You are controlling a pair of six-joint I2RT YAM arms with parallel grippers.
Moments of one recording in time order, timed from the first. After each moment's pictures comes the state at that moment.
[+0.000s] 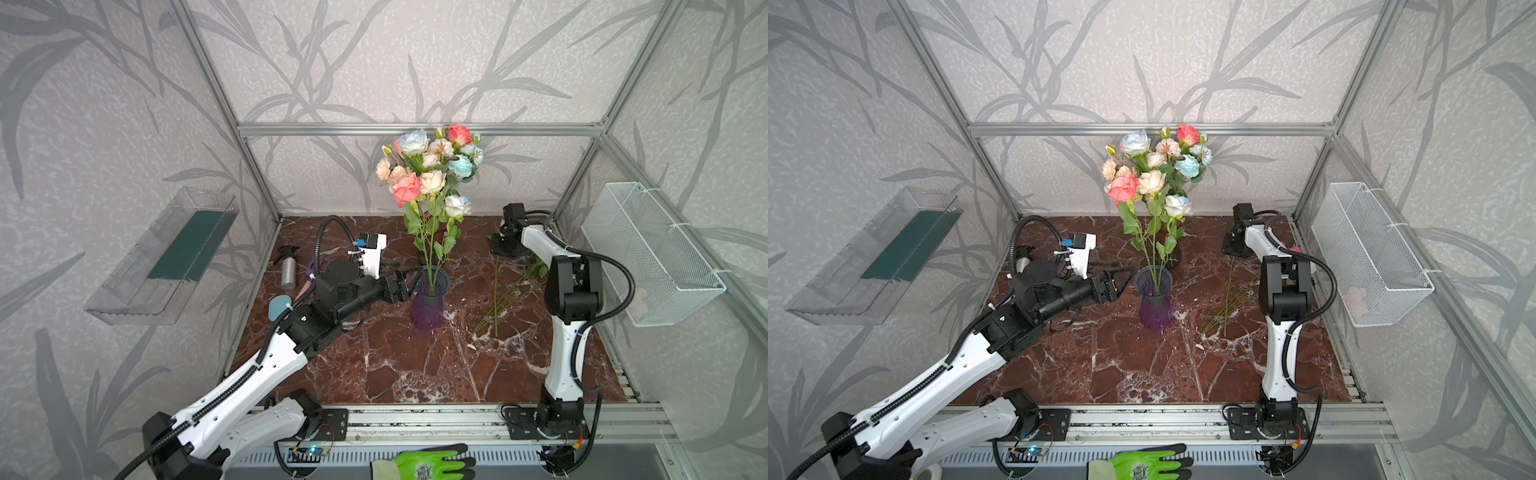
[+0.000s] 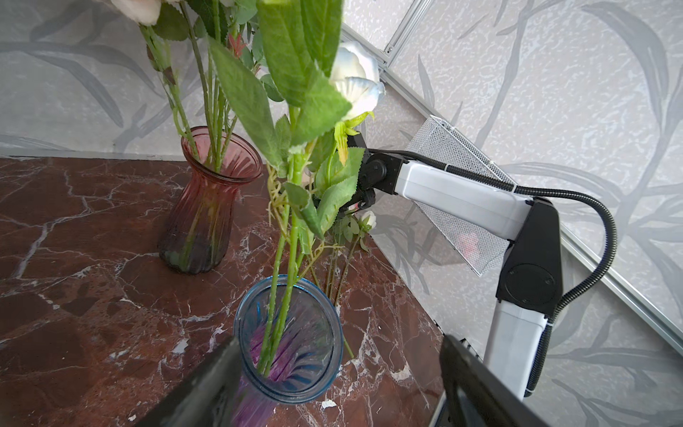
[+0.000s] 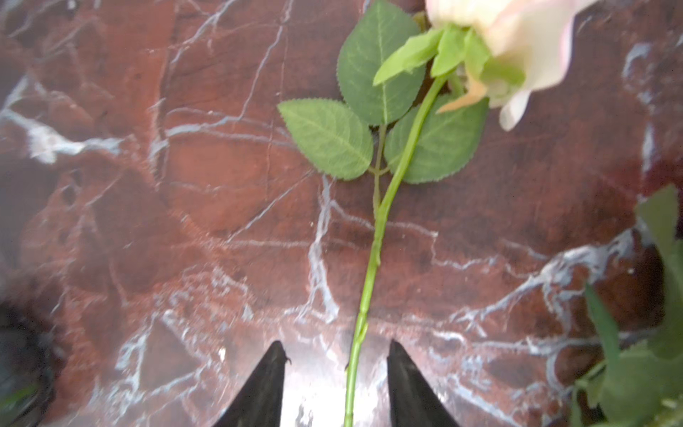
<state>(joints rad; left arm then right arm) -0.69 0.98 0.93 -0.12 0.16 -0.54 0.04 2.24 1.82 -0.72 0.00 0.26</state>
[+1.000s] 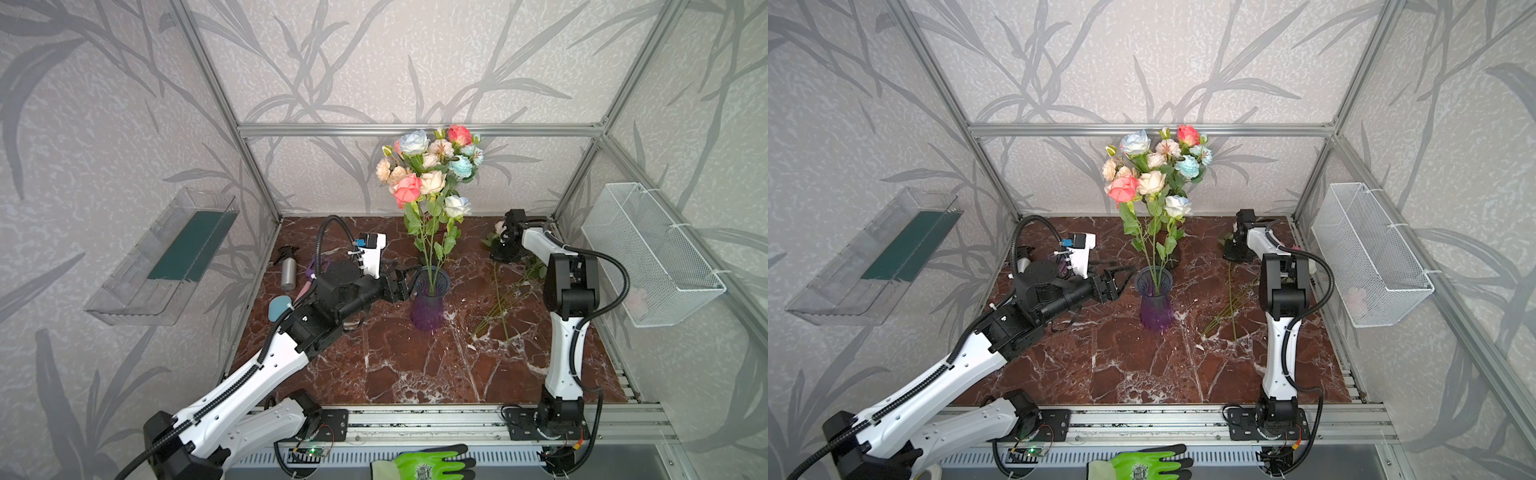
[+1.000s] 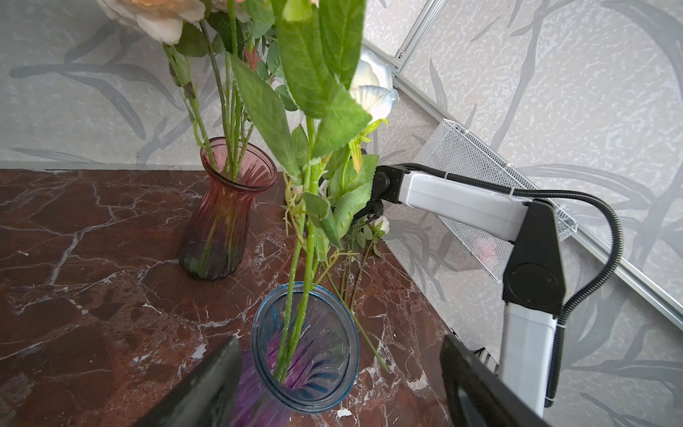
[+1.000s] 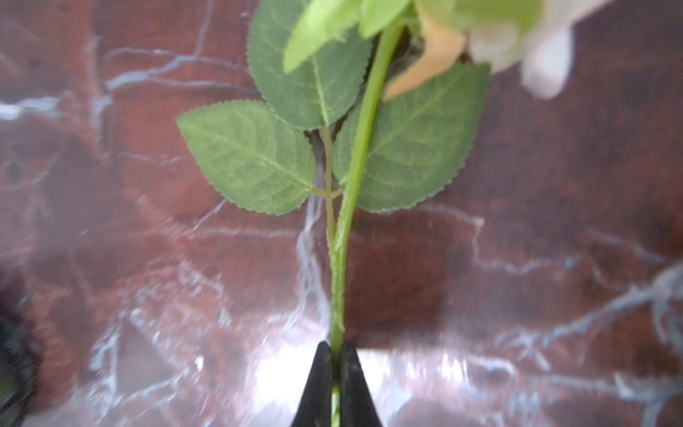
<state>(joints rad) -0.69 0.98 0.93 -0.11 0.10 -0.50 0.02 2.22 1.73 -0.70 -0.15 0.28</state>
